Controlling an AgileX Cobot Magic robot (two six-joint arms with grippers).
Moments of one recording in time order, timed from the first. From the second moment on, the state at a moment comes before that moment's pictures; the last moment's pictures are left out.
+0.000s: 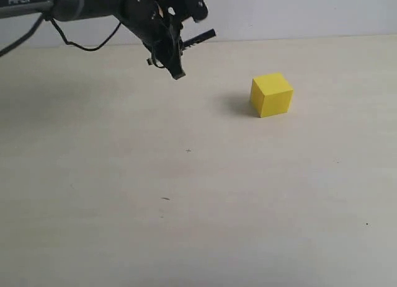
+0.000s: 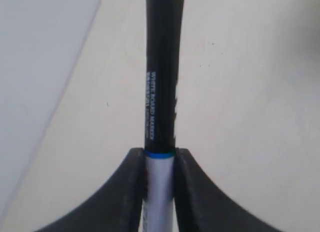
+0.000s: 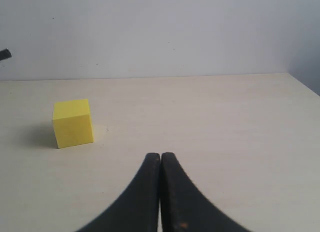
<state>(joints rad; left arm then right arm) -0.54 2.24 -1.83 0.11 0.57 0.61 0.11 0.01 0.00 -0.02 0.28 0.03</state>
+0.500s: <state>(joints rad) -0.62 2.19 -1.76 0.11 1.21 -0.33 0.11 0.01 0.00 -0.02 0.28 0.03</state>
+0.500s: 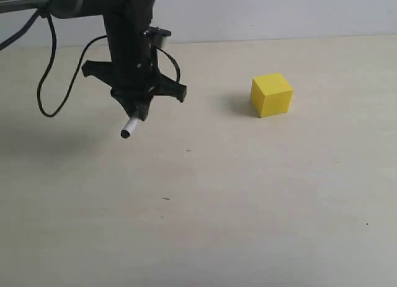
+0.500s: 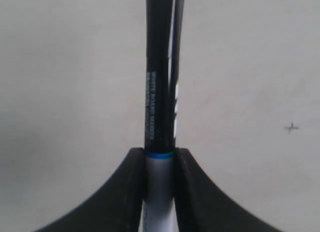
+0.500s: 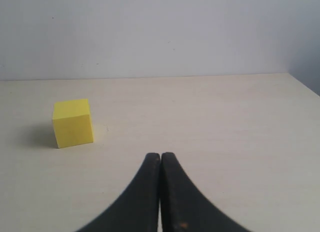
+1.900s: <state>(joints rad) -0.79 2.26 -1.71 0.11 1.01 -0.85 0.11 0.01 0.00 -0.02 0.28 0.03</state>
